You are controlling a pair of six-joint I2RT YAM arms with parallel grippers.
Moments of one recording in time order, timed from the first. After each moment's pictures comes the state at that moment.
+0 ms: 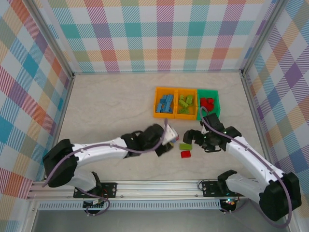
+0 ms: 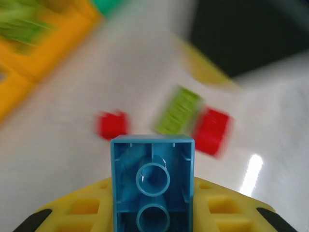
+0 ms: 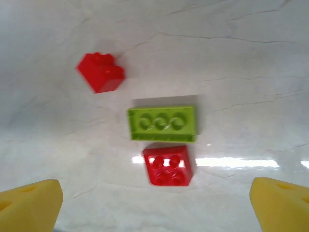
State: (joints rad) left arm -1.01 1.43 0.90 -0.15 -0.03 0.00; right arm 0.46 1.00 0.71 -0.81 -0.23 0.67
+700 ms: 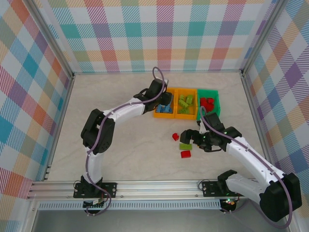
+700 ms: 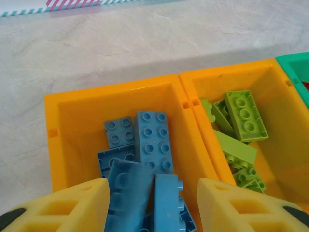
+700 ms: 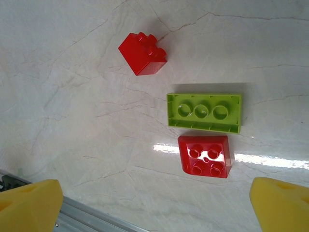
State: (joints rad) left arm -0.67 2.02 1.59 -0.22 -0.14 -0.30; right arm 0.46 1.02 0.71 -0.78 -0.33 0.67
